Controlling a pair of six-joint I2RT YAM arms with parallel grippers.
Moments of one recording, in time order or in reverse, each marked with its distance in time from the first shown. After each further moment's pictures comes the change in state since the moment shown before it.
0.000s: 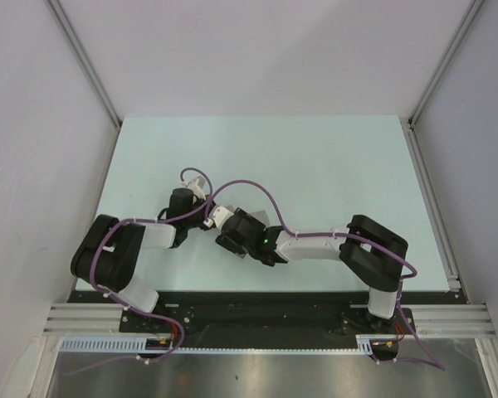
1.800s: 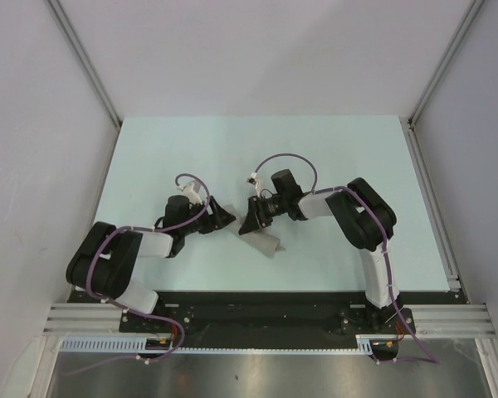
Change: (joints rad) left arm 0.000 -0.069 -0.105 0.123 -0.026 -0.010; right arm -0.525 0.273 0.014 0.330 -1.379 0.489
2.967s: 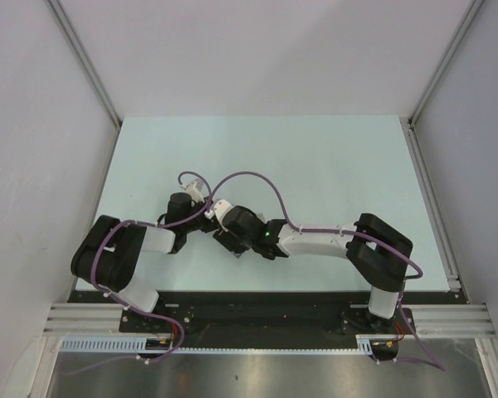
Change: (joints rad) left arm 0.001 0.072 0.037 0.026 0.051 -0.042; right arm 0.493 -0.312 0.034 -0.401 1.197 -0.358
